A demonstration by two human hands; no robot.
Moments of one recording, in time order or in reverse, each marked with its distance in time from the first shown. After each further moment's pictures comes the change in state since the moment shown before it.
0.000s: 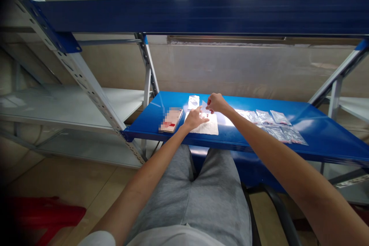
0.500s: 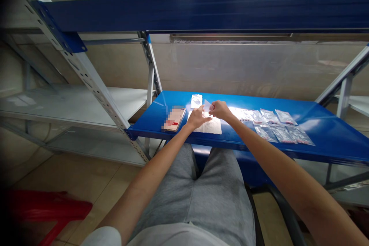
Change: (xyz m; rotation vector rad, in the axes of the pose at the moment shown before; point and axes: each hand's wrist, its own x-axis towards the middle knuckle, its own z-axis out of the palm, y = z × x) left_hand -0.004 0.002 -0.002 0.008 0.002 -0.001; right_hand -0.009 0.024 0.036 0.069 0.064 -0.003
